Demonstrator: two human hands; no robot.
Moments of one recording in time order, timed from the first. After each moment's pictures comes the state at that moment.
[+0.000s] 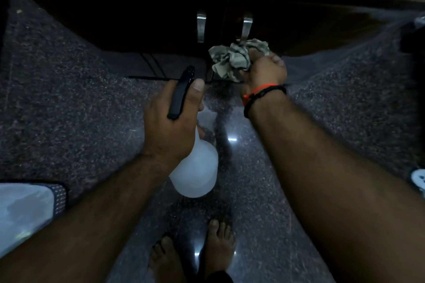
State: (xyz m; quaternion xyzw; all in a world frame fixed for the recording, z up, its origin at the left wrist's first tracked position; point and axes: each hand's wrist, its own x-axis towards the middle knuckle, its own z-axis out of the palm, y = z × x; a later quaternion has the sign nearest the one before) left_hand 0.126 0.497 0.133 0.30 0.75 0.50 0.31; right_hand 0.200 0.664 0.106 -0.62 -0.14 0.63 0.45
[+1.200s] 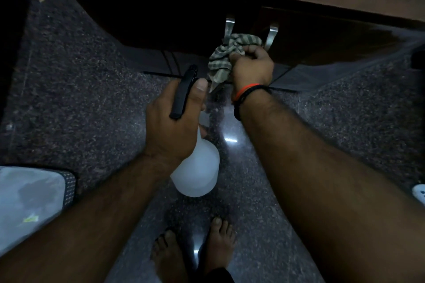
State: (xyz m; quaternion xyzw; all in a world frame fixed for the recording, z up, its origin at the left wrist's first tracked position) left_hand 0.101 0.478 0.139 0.26 0.76 0.51 0.29; right_hand 0.154 0.635 0.114 -0.67 -0.42 0.53 0.30
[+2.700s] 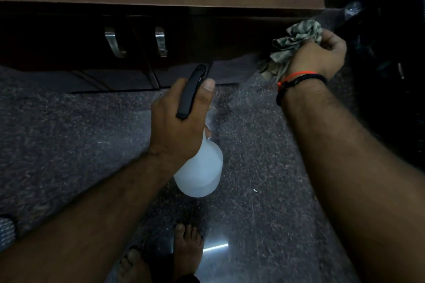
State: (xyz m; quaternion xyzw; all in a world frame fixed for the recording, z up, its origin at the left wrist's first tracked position) left_hand 0.227 0.577 0.163 0.34 0.70 0.50 0.38; right_hand 0.370 0.767 0.160 -0.72 -0.25 0.28 0.58
